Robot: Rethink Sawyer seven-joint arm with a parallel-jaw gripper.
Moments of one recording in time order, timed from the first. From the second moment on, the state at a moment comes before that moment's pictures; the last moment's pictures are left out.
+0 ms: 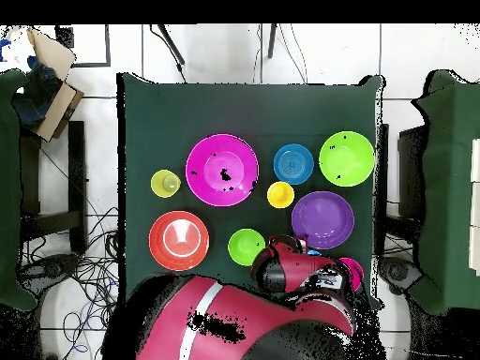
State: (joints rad) arm -0.20 -0.29 -0.36 1.80 -0.33 -0.17 1.73
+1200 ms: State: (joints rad) arm -0.19 -0.30 -0.41 1.78 -0.32 -0.20 1.73
